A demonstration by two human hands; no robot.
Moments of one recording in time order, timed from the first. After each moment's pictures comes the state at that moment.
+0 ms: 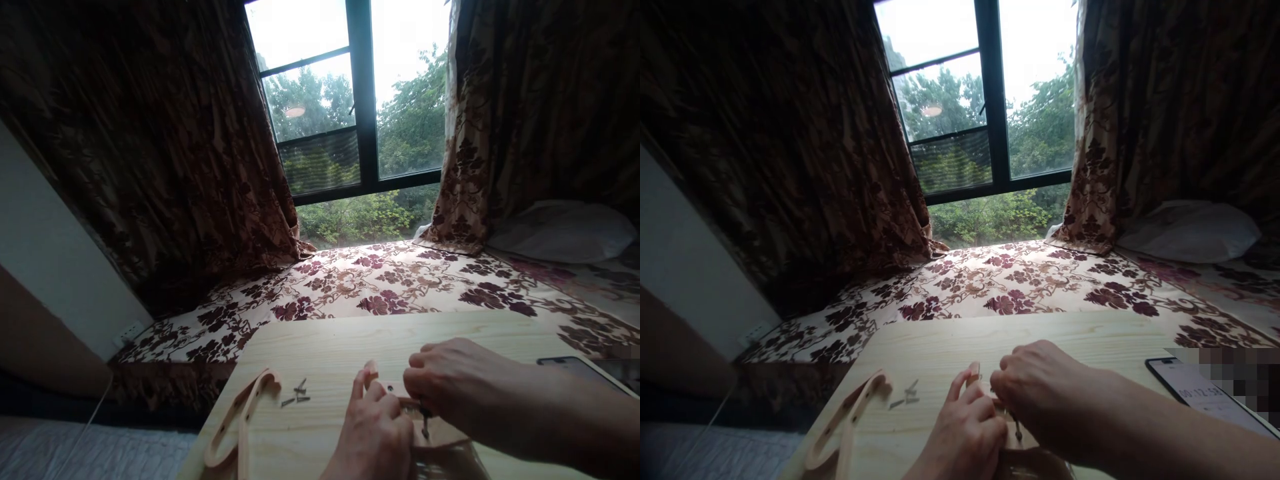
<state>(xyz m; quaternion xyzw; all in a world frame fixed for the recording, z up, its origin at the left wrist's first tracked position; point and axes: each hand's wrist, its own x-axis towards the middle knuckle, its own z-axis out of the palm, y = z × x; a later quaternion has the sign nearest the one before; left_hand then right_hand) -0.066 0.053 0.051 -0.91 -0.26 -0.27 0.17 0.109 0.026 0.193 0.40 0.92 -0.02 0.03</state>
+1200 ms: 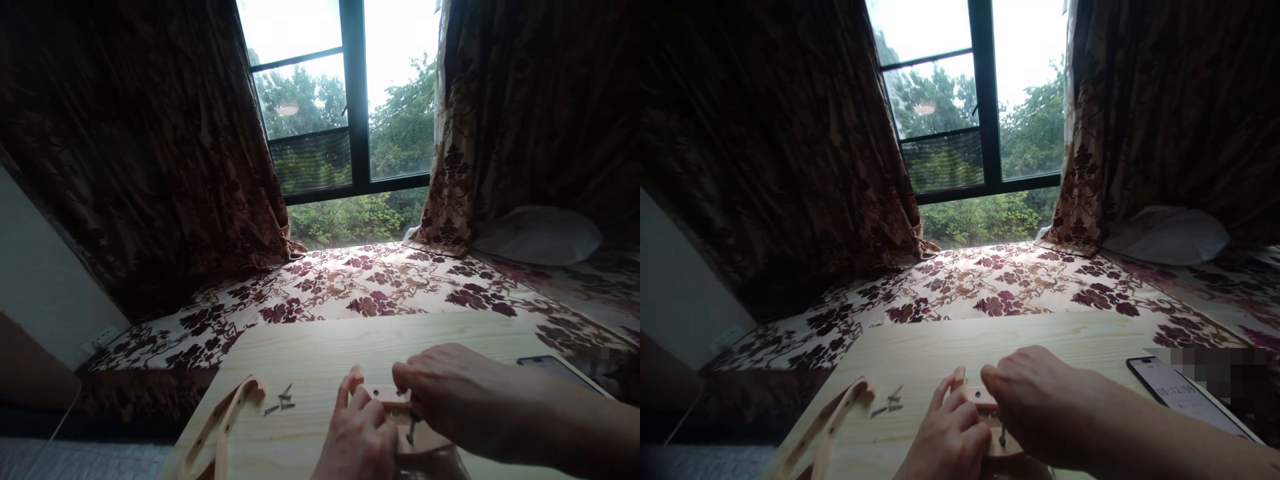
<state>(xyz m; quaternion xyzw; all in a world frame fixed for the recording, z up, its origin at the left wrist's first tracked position) -0.059 0.053 0.054 -0.87 -0.23 -0.38 0.20 0.122 0.028 0.183 0.45 0.89 -0.02 0.03</state>
